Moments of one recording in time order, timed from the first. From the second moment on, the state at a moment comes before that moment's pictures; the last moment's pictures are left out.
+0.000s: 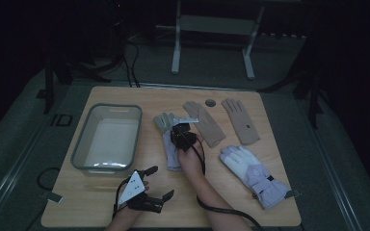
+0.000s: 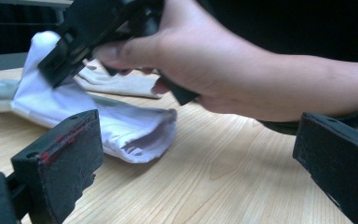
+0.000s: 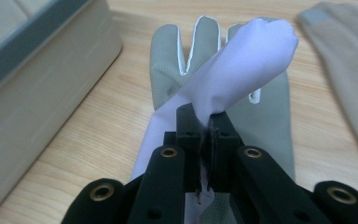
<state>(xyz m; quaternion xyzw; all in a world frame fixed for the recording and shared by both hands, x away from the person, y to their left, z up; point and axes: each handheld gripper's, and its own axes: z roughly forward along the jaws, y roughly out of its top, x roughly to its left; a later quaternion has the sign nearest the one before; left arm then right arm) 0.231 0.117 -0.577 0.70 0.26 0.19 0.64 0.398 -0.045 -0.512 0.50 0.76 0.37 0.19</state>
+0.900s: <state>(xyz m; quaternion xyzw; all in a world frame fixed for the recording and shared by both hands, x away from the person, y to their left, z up) 0.231 0.116 -0.577 0.70 0.26 0.19 0.63 0.350 -0.085 -0.548 0.56 0.73 0.38 0.12</state>
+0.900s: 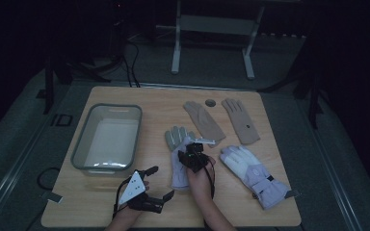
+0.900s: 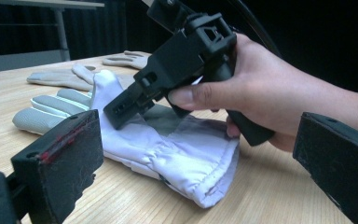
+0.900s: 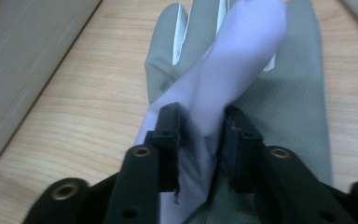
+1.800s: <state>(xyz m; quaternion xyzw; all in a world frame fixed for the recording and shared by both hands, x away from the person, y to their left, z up) 0.231 0.116 -0.577 0.70 0.26 0.19 0.63 0.348 -0.145 -0.485 0.49 0.77 0.38 0.16</state>
